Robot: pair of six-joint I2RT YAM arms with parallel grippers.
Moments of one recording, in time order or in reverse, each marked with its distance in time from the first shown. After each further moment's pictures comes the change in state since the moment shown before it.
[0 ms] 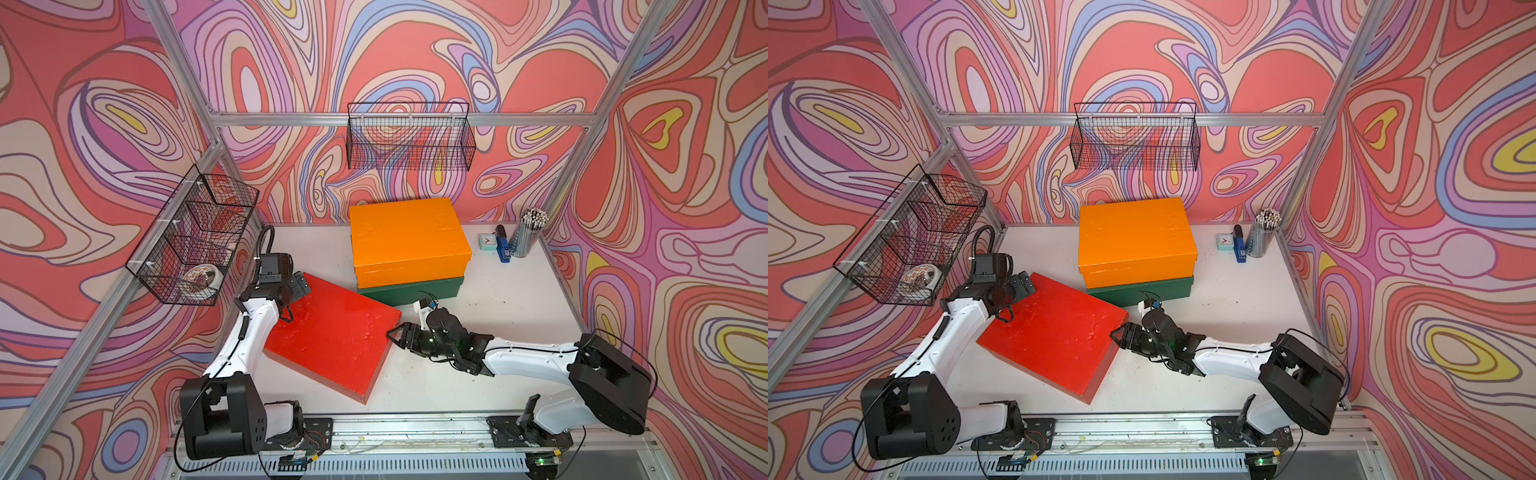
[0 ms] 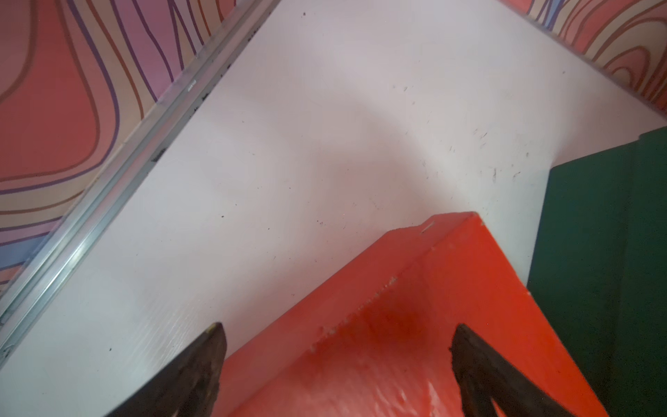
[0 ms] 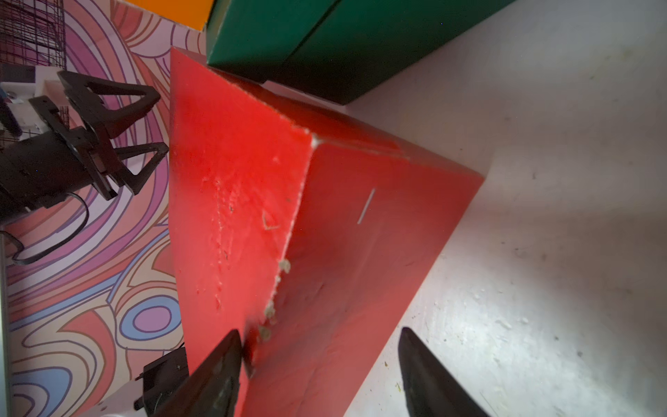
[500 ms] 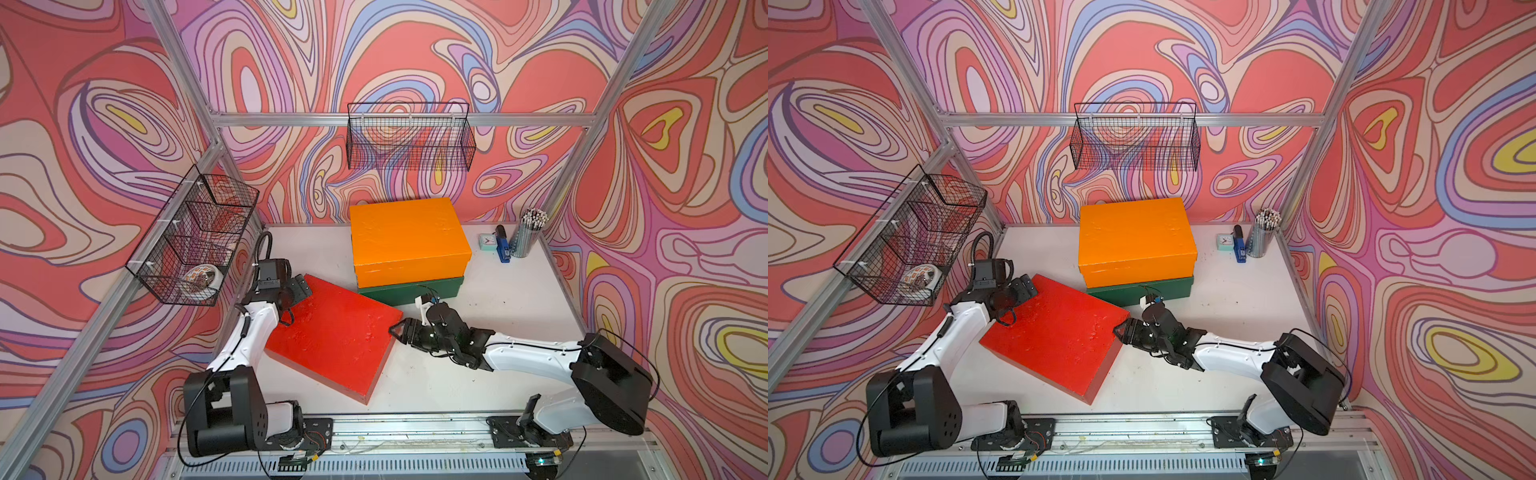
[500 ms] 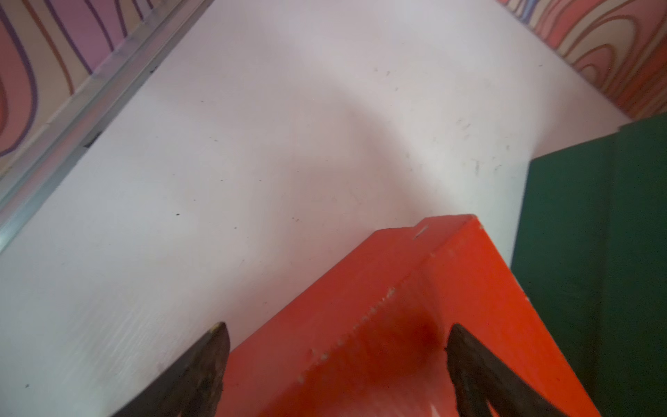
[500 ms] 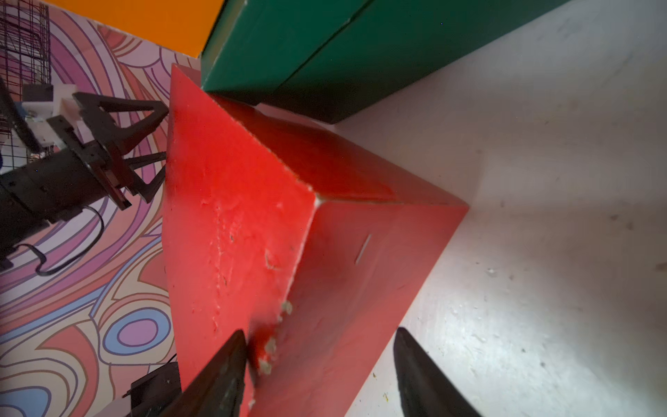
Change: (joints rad) left arm 0.032 -0.038 -0.118 0.137 0.150 -0.018; right arm -0.050 -0.008 0.034 -0.073 -0.003 -0.039
